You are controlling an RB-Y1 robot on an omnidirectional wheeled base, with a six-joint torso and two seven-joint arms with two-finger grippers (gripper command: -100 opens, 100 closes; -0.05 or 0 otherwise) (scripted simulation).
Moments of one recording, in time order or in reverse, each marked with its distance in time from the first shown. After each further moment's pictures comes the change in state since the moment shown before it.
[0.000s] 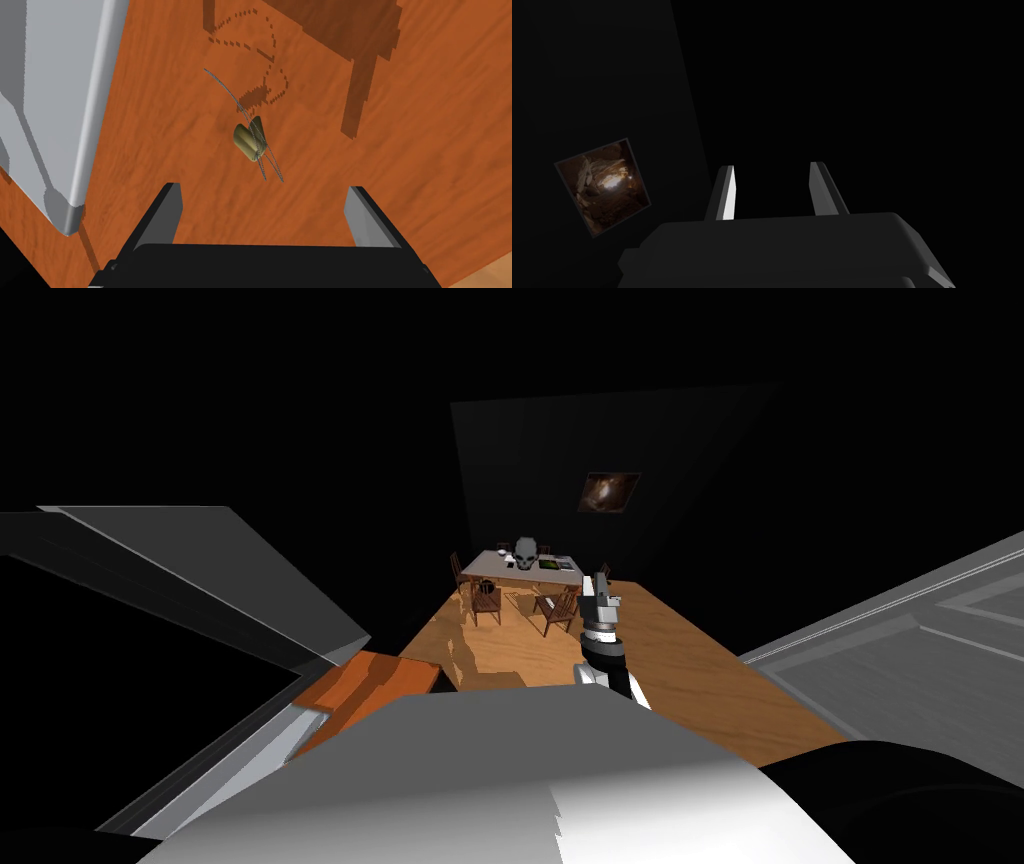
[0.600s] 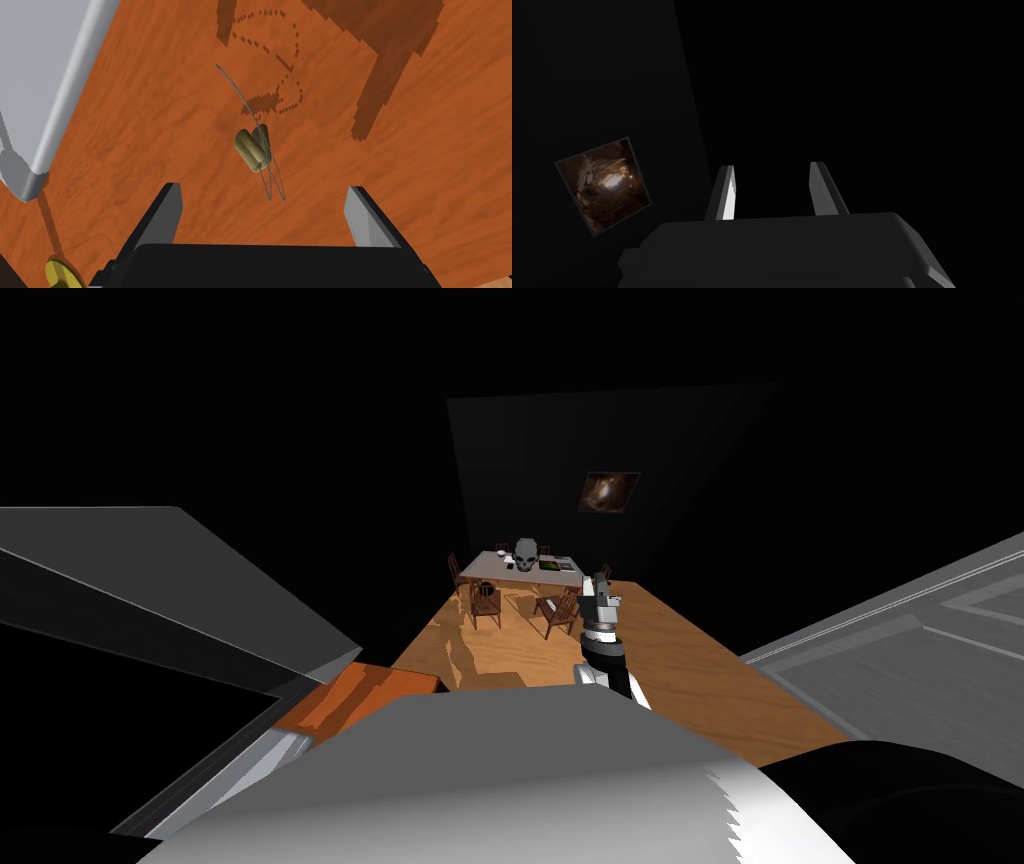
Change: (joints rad) left arm -0.017 0.022 0.052 0.161 0.129 0.048 0.007; right arm 0.000 0.000 0.000 0.000 0.000 0.000 0.000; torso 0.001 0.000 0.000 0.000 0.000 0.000
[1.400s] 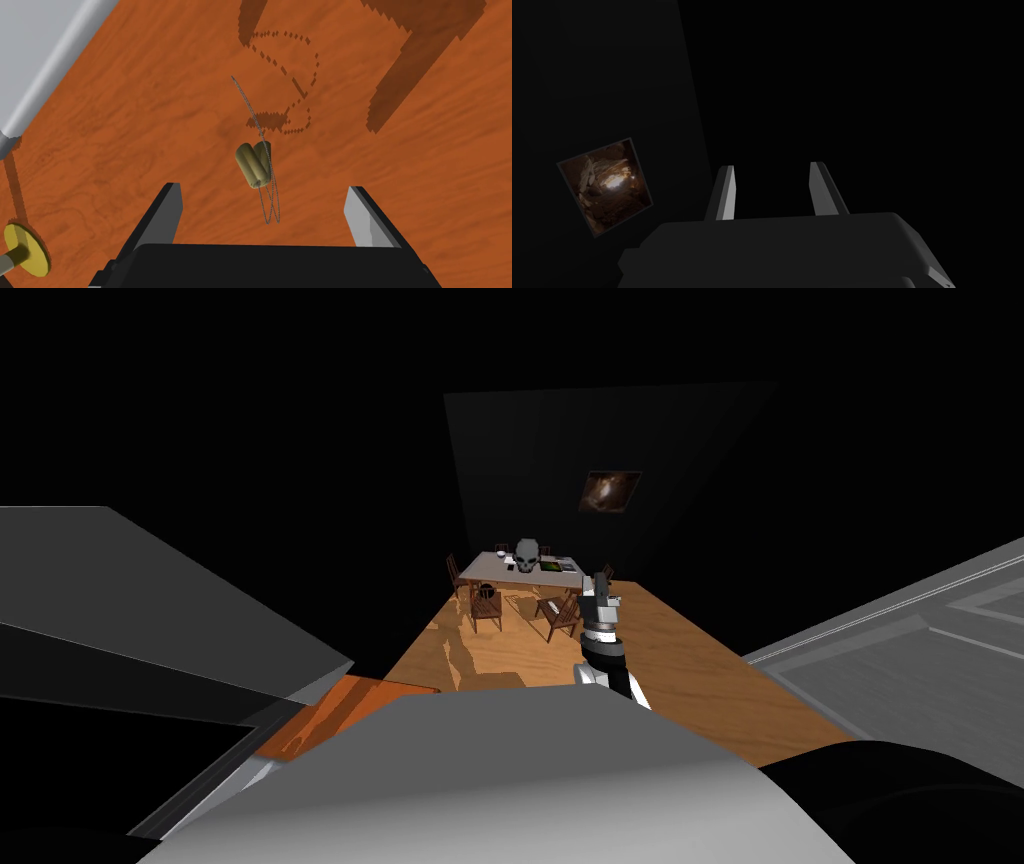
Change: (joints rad) left arm 0.023 0.003 0.034 0.066 0.006 0.057 0.150; right arm 0.000 0.000 0.000 0.000 0.000 0.000 0.000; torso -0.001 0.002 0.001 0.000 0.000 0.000
